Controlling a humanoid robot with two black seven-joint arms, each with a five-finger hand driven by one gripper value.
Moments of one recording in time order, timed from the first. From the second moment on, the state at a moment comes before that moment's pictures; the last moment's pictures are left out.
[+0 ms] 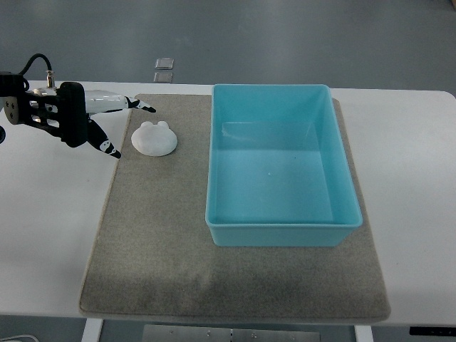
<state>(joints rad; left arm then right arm) -0.96 0.80 -0.43 -1.15 1.57 -0.33 -0.29 0.01 0.00 0.00 0.14 -0.07 -0.05 0.09</state>
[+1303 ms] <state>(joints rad) -0.95 0.68 -0.28 -1.06 1.58 -0.12 -0.27 0.01 0.00 0.00 0.14 -0.07 -0.05 0.09</state>
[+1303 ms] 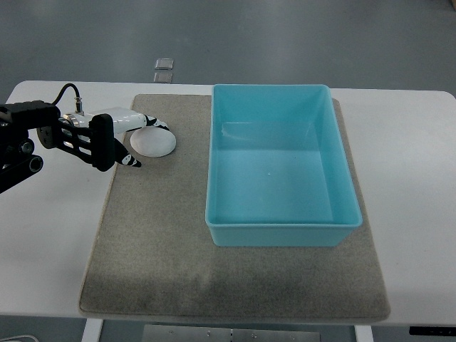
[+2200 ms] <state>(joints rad) -1.07 0.65 -0.39 -1.05 1.56 -0.12 -0.20 0.01 0.00 0.00 0.14 -0.07 -0.05 0.09</state>
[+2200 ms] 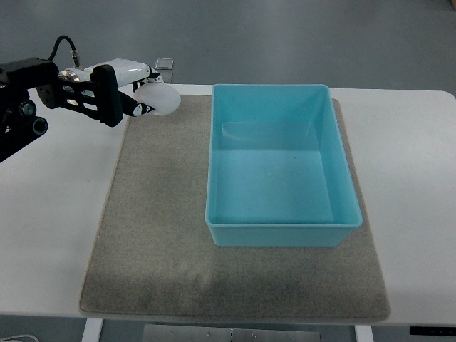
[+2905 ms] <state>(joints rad) -1.12 0.41 -0.39 -1.32 1.57 -0.20 -0.20 0.01 0.00 0.00 0.14 -0.07 -0.05 0.09</state>
